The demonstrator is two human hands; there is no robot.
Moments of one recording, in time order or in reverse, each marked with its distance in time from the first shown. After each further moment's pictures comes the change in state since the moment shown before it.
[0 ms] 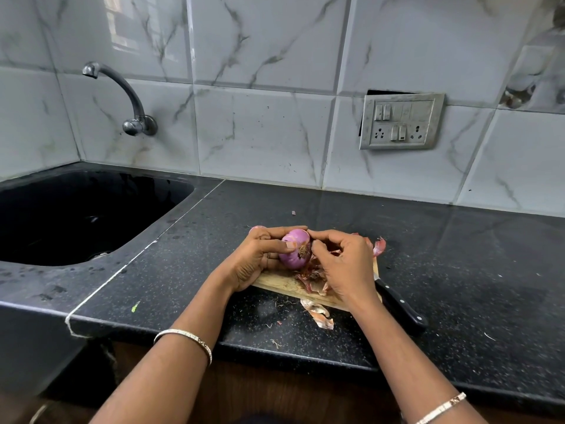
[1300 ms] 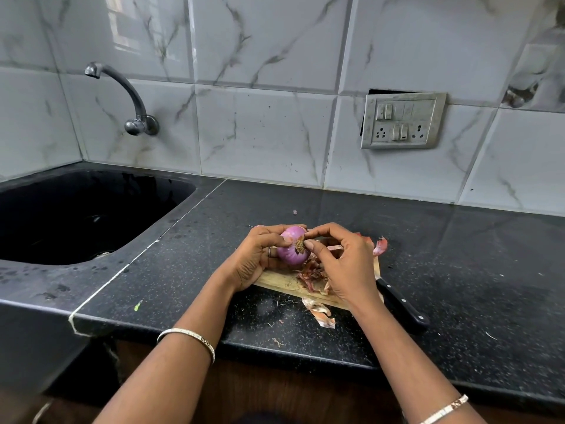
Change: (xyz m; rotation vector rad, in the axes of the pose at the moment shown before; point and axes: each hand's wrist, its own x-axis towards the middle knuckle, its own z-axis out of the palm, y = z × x) left_hand 0.000 0.000 0.001 -0.096 0.028 0.001; right_hand -0.004 -0.006 -0.002 0.015 -0.056 -0.098
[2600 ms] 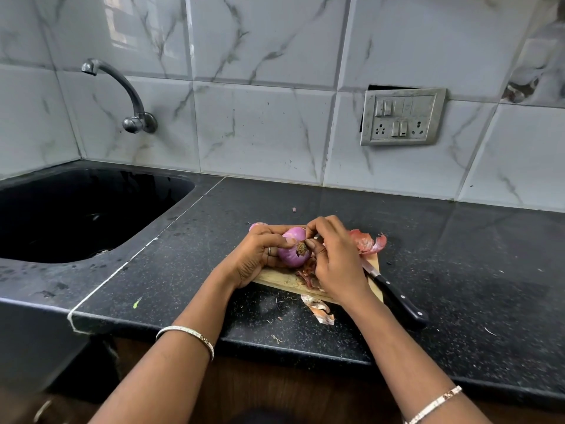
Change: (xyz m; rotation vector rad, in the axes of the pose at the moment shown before) left_hand 0.001 -0.003 -0.001 0.114 -0.016 0.006; right_hand 0.003 0.012 0.008 -0.342 -0.082 -0.218
